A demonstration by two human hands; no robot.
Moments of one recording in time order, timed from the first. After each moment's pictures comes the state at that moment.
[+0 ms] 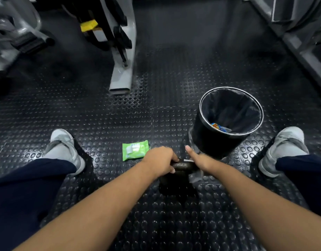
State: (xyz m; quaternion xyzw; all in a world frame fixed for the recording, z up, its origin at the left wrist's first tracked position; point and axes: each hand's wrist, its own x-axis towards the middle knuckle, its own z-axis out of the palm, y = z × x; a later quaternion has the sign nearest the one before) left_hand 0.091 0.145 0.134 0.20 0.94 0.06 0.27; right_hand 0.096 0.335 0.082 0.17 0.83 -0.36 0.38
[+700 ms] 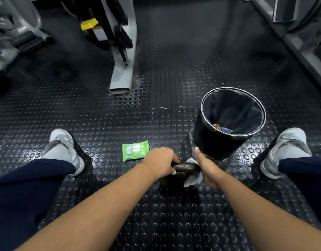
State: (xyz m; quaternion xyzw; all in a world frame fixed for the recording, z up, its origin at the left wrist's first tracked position) left_hand 0.089 0.143 0.130 0.20 0.94 0.06 0.26; right_hand 0.115 0.343 0.035 0.27 0.64 -0.63 0.35
